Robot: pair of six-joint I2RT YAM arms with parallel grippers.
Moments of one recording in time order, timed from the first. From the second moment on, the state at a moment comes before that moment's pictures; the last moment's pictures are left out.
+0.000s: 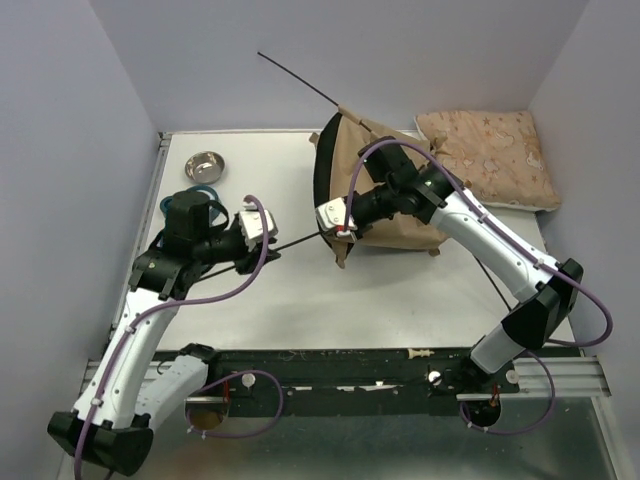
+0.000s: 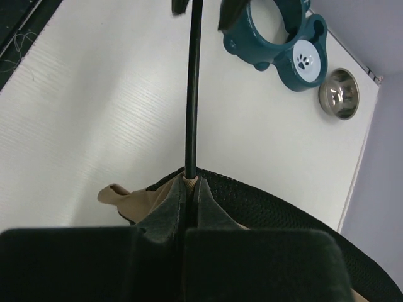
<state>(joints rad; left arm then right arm) -0.34 0.90 1.01 -0.63 0.74 0.52 0.73 1.61 1.67 -0.93 -0.73 -1.28</state>
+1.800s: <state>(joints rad) -0.54 1.16 0.89 -0.09 0.73 -0.02 0.73 1.54 1.63 -0.93 -0.62 -1.27</state>
